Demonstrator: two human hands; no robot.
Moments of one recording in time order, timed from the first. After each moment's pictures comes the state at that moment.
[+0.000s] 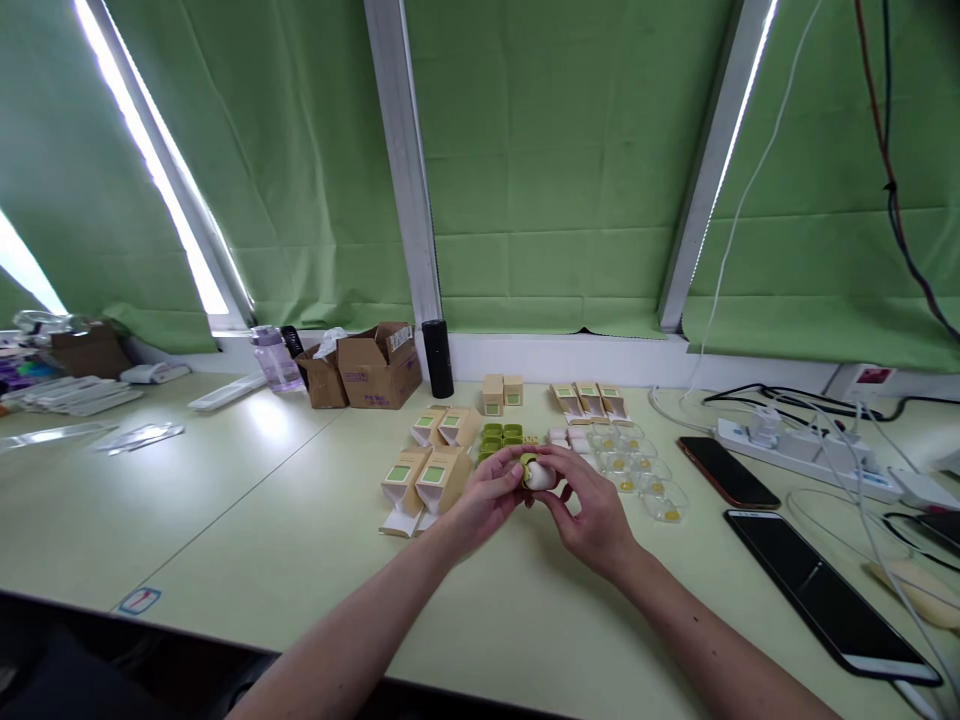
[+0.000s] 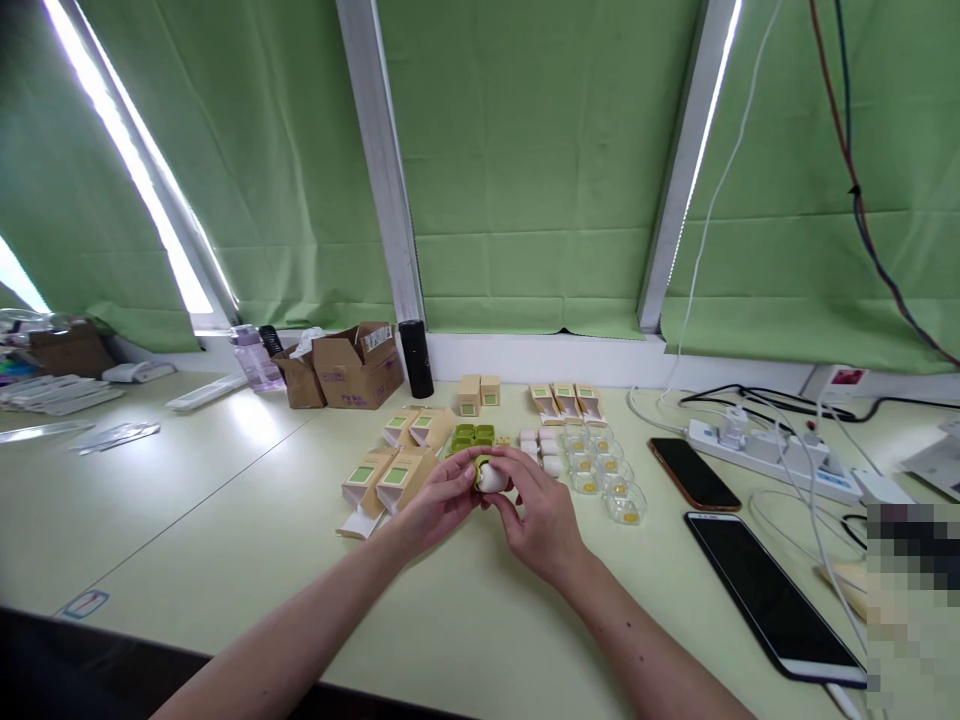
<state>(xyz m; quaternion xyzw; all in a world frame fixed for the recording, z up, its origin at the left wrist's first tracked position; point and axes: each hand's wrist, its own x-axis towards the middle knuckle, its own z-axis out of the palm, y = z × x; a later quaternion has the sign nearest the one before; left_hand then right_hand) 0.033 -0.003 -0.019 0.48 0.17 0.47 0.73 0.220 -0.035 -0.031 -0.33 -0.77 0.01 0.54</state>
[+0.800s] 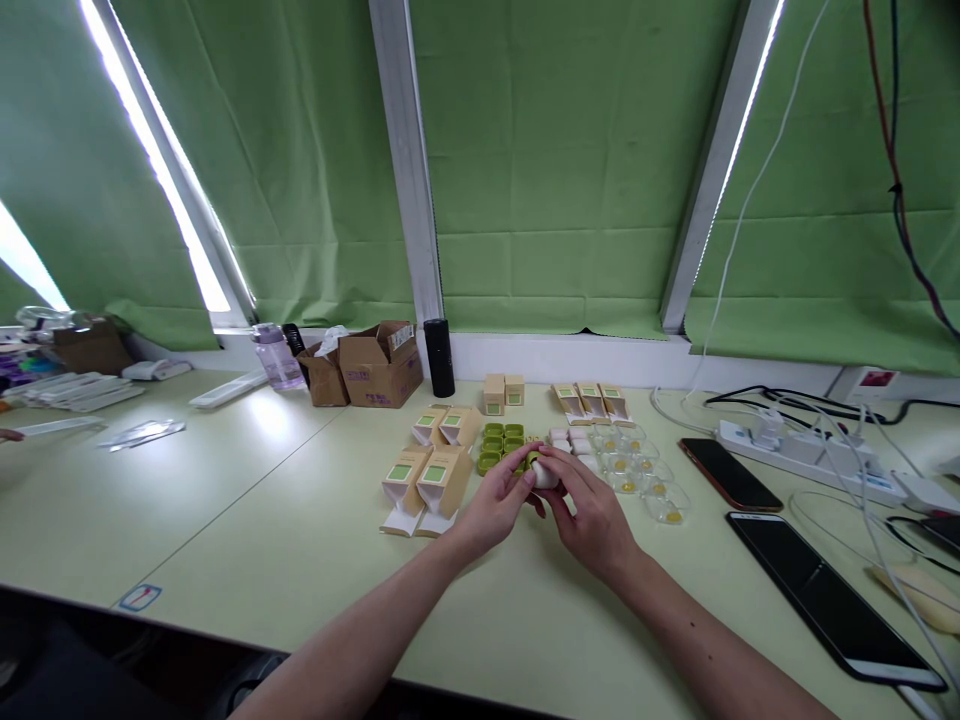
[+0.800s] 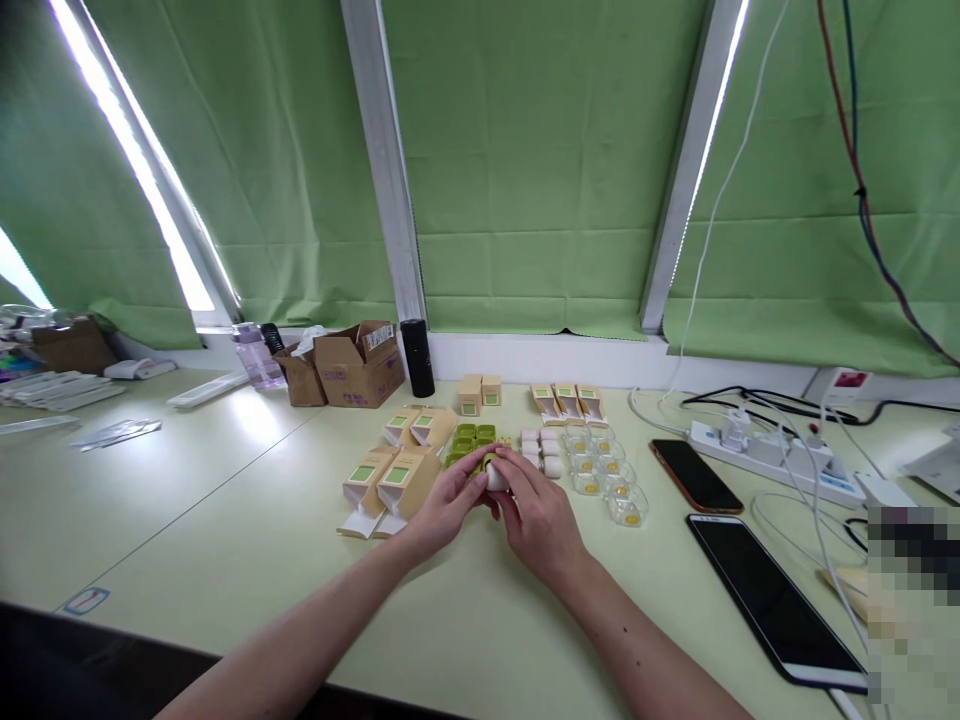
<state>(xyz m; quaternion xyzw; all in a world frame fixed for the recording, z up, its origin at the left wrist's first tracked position) 0.043 -0.014 -0.020 0.62 0.23 0.47 0.58 0.219 -0.030 -0.040 -0.34 -0.78 -0.10 0.52</state>
